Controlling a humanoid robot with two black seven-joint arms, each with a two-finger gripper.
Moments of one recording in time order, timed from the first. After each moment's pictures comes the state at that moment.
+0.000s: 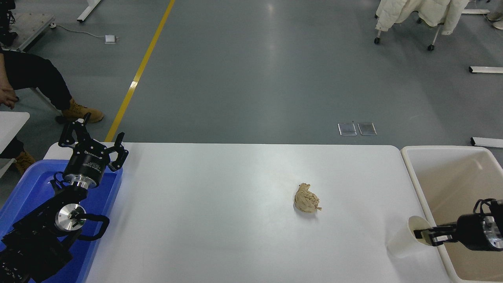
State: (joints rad) left arm -0.54 0.39 -0.87 -0.51 0.08 -0.52 -0.58; right arm 0.97 -0.84 -0.42 0.87 -1.39 0.01 0.68
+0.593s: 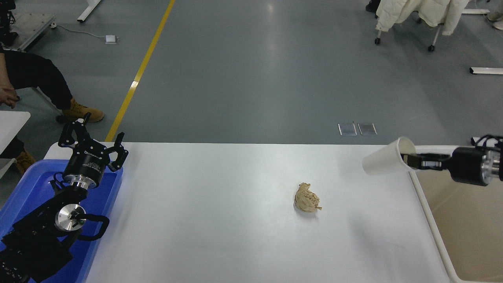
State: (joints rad) left arm -0.54 0.39 -0.87 -0.51 0.08 -0.52 -0.58; right arm 1.15 -0.92 -0.13 0.94 -1.14 0.10 0.70
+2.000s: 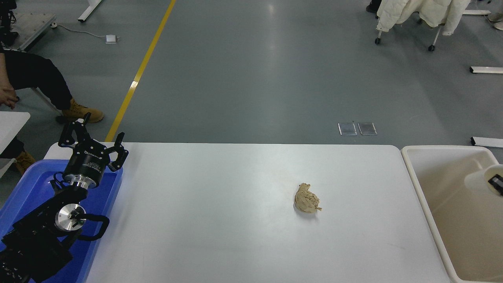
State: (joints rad) left arm -0.54 0.39 -0.87 -0.51 0.08 -0.52 -0.58; right arm 0.68 -0.44 -0.10 -0.08 -0.56 0.13 0.24
